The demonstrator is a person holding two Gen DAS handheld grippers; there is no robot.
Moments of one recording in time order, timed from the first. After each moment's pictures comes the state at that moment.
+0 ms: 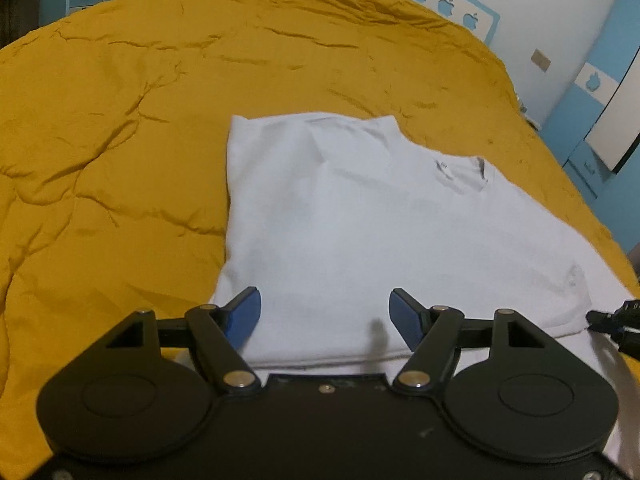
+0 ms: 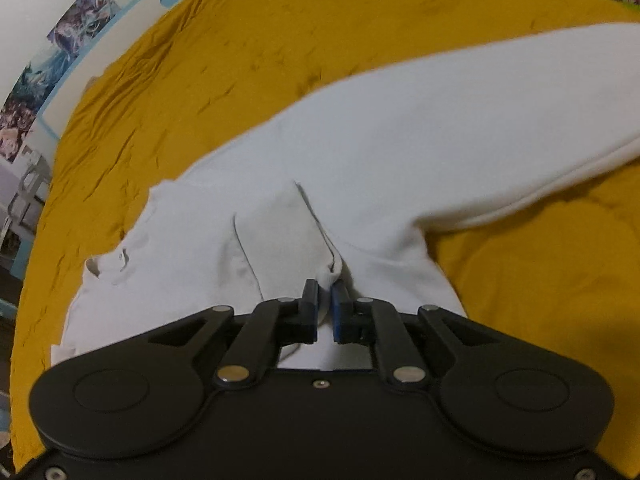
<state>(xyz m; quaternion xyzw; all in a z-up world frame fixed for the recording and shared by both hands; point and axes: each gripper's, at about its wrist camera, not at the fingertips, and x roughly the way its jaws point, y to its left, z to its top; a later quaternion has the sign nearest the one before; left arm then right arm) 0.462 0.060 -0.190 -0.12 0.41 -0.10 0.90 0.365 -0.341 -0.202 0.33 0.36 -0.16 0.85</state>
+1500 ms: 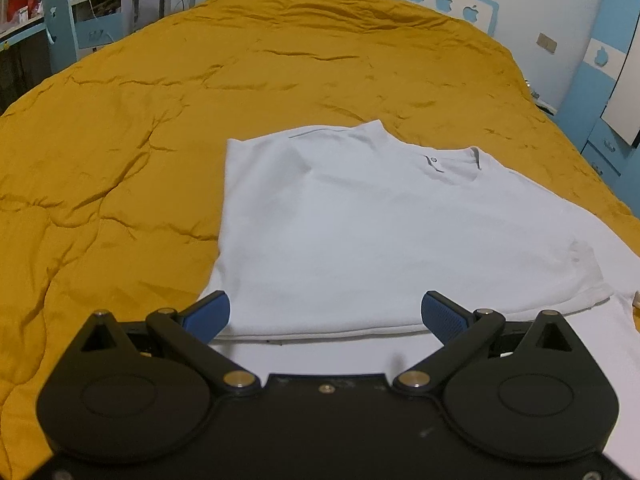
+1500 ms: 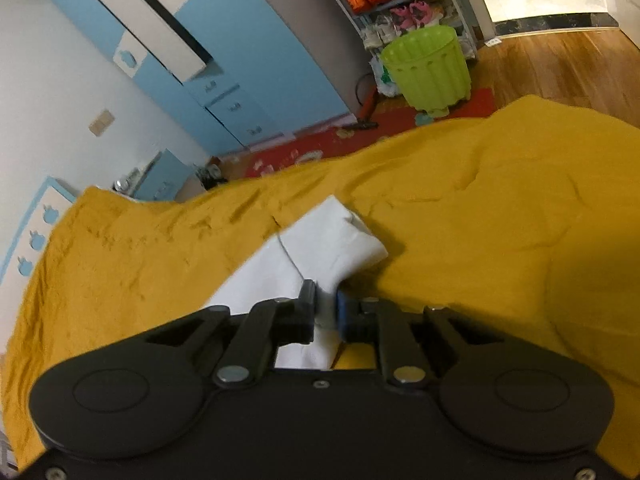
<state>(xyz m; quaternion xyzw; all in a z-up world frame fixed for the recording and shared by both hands) 0.439 0.029 -0.165 -0.07 0.39 -0.07 0.91 0.184 -0.630 -0.196 0.44 0.14 -0.44 0.77</state>
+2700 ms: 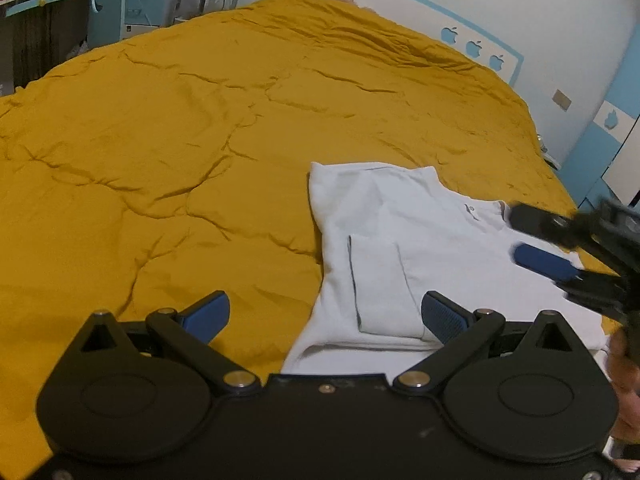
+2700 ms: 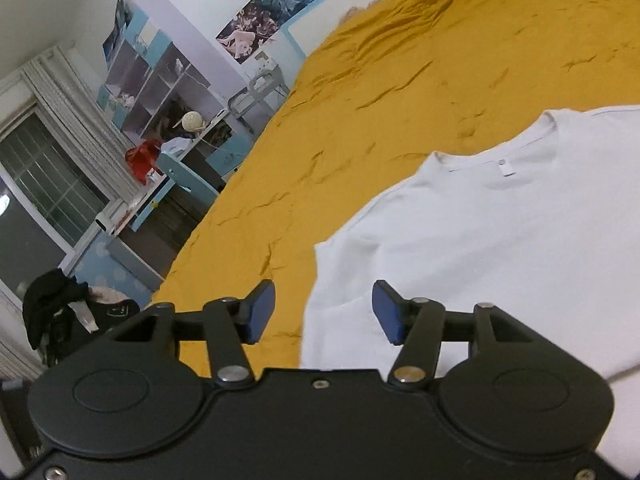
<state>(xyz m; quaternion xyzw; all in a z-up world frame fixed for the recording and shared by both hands) 0.416 0.126 -0.150 -0.15 0.37 -0.06 0.92 0.400 -0.120 -0.136 0.27 0.30 0.17 0.90</state>
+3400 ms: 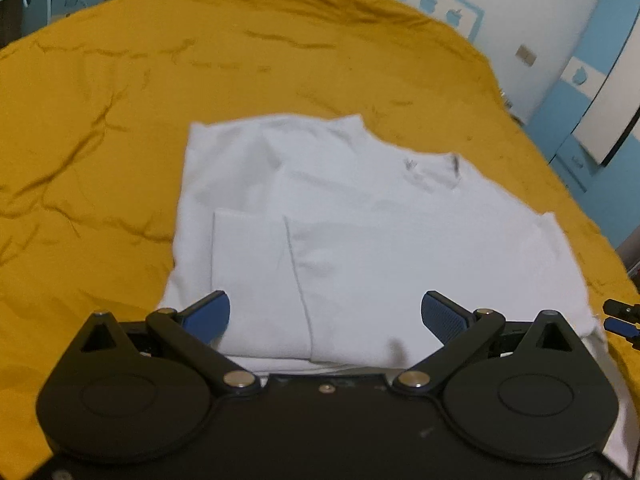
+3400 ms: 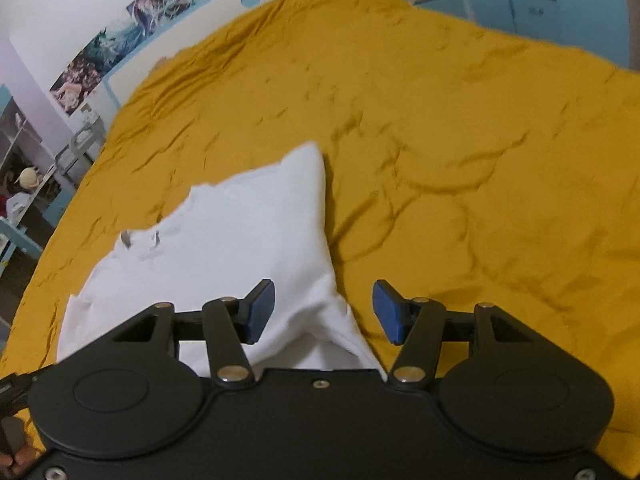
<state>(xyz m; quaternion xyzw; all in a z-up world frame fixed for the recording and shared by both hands) 0.470 0.037 -0.186 -0.12 0.41 -0.12 0.89 0.336 -0.363 -0.161 0.25 0.34 -0.07 0.90</state>
